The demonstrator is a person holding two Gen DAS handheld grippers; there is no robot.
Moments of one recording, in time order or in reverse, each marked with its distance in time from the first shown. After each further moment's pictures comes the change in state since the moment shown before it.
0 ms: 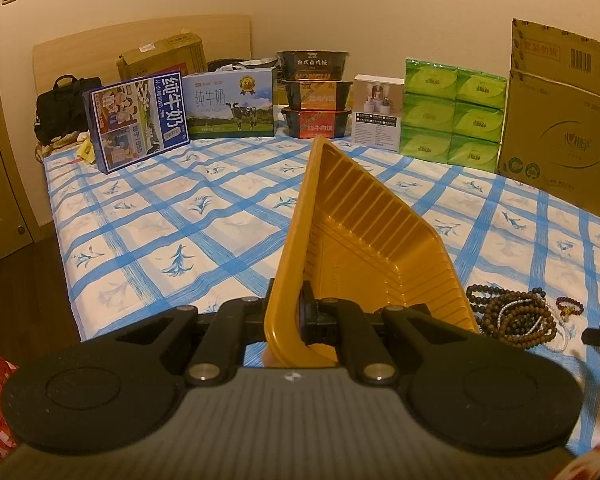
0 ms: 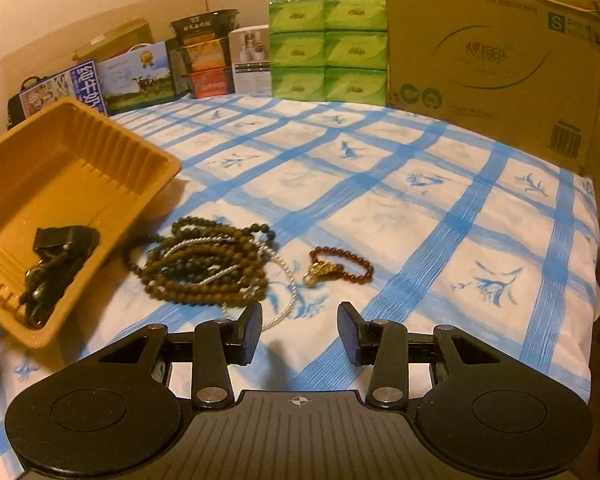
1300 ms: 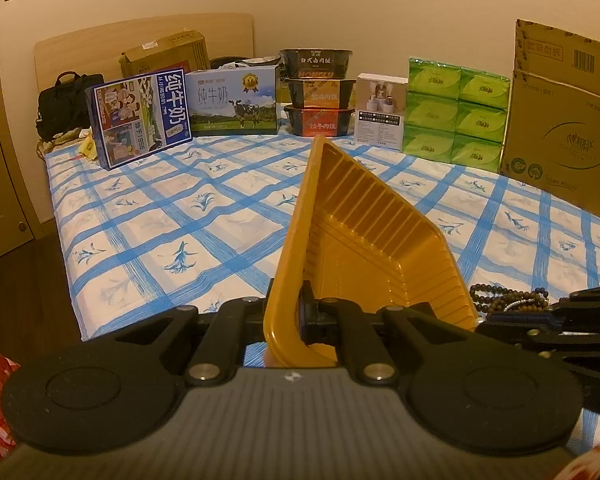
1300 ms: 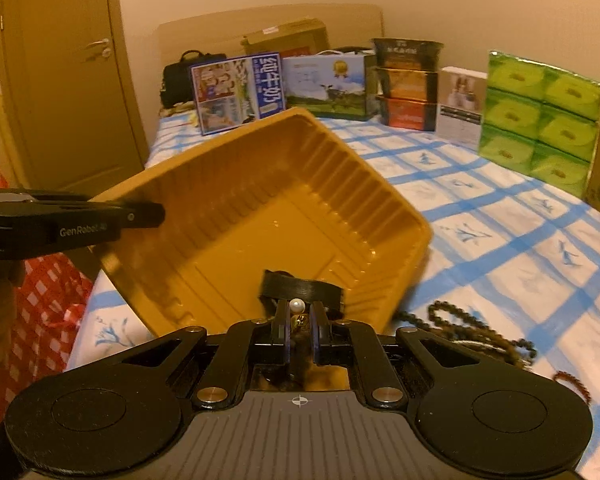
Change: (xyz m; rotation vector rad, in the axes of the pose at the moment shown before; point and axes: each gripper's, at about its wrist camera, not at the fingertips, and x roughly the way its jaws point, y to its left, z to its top) left arm -0.001 0.001 0.001 -0.004 0.001 0.000; right arm 0.011 0.162 0.038 -0.281 -0.028 0.394
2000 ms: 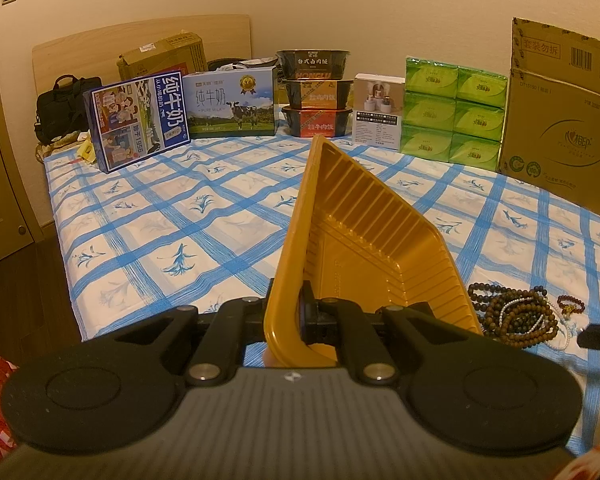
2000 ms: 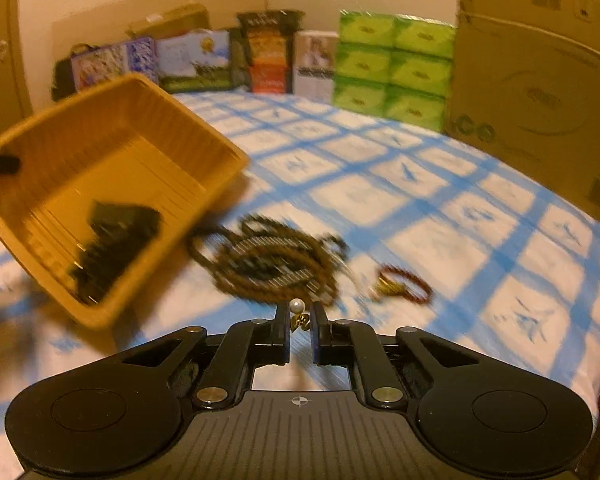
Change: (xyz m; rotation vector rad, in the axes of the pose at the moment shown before) left arm -0.001 -0.002 0.000 0.001 -0.002 -0.001; right arm -0.060 -0.081 -0.060 0.124 0.035 -0.298
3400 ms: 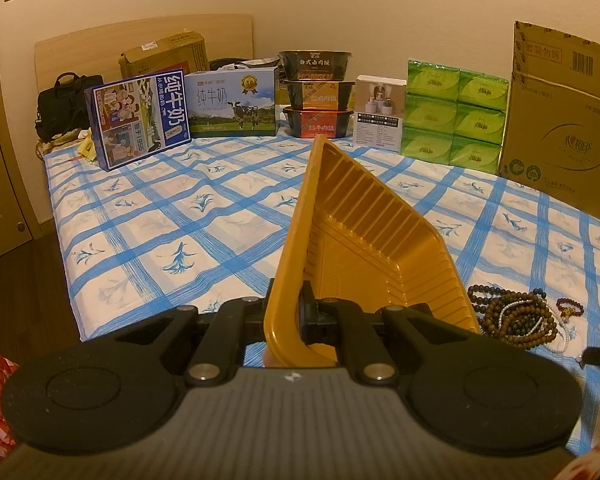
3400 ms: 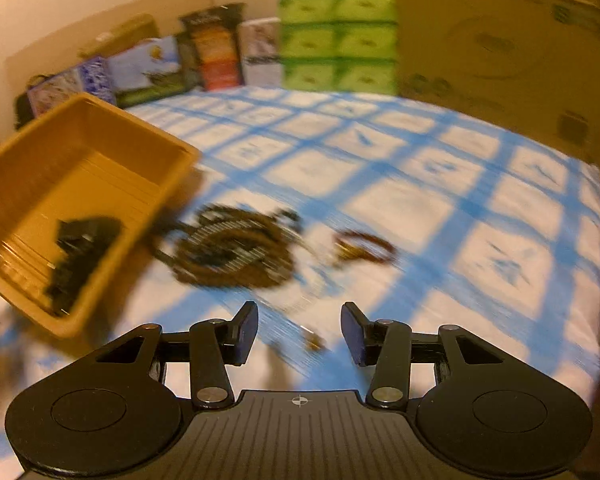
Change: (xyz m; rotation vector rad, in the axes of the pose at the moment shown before) left arm 0.001 0.002 0.000 -0.001 0.002 -0.002; right arm 0.000 -0.037 -0.019 0.178 0.046 -0.069
